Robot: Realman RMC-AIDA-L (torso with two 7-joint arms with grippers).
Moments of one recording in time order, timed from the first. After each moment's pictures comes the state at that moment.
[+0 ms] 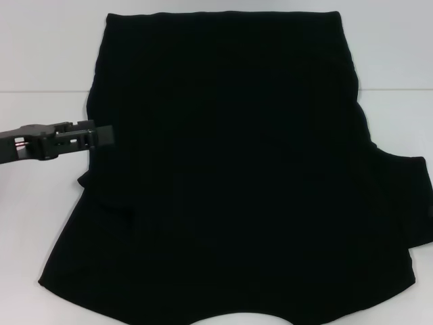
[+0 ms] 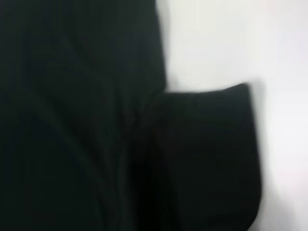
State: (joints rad) left arm -0.54 -1.99 0.40 0.83 2.06 1.74 -1.88; right arm 0.61 1.90 -0.53 -0.63 -2.56 -1.30 2.49
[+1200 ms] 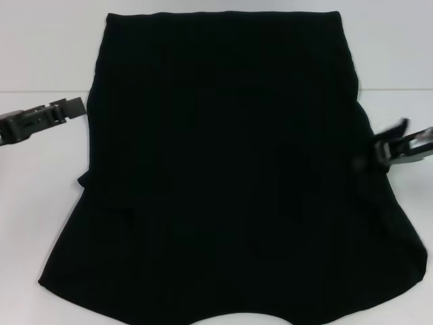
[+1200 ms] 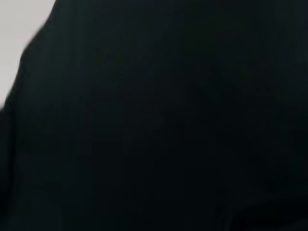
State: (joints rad) left arm -0.48 -2.00 0.33 0.78 1.93 1.74 -1.88; right arm 0.84 1.95 -0.74 -0.67 -2.55 -1.34 2.40
